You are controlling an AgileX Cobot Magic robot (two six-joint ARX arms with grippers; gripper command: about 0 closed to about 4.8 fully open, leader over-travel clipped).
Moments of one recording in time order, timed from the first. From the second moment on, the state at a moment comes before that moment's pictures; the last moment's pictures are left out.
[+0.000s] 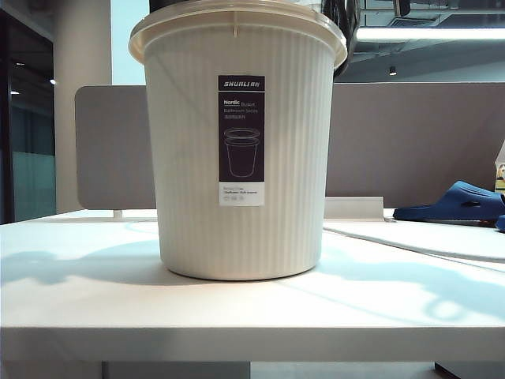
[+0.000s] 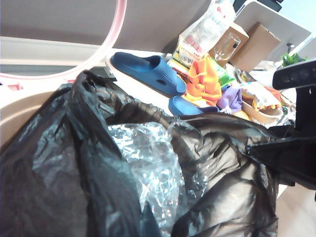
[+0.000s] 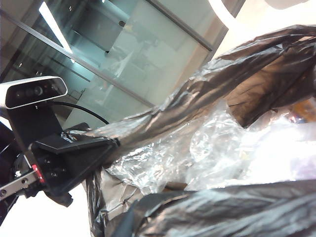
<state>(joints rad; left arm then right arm) -0.47 1.27 1.37 -0.35 0.35 -0.40 0.26 1.36 1.20 0.10 -0.91 0.90</state>
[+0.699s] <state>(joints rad) -0.47 1.27 1.37 -0.18 0.35 -0.42 0.25 1.36 1.24 0.17 -0.91 0.90</state>
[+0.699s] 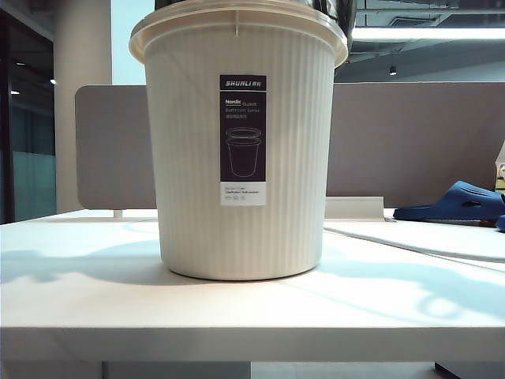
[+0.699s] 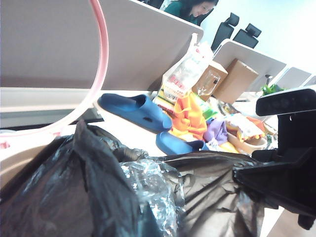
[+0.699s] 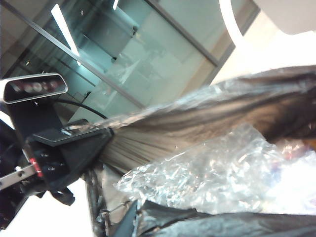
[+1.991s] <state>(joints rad) -0.47 1.27 1.52 0.32 0.44 -0.67 0.26 1.41 1.65 0.17 -0.90 0.94</state>
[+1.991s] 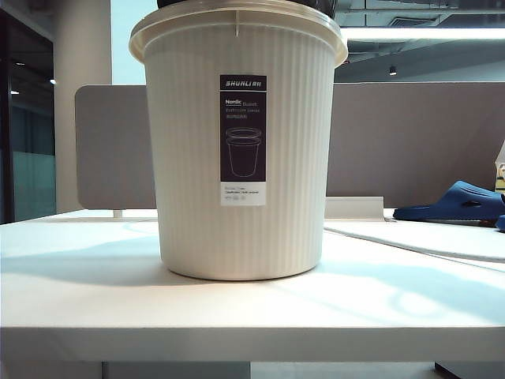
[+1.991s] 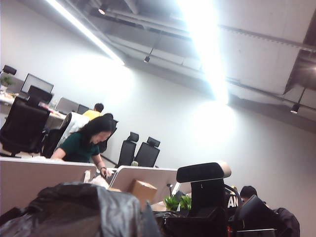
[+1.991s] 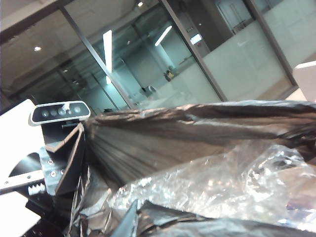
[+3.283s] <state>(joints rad) -0.47 1.40 1.73 0.49 0.51 -0.86 0.24 1.45 1.88 0.25 -0.88 0.98</state>
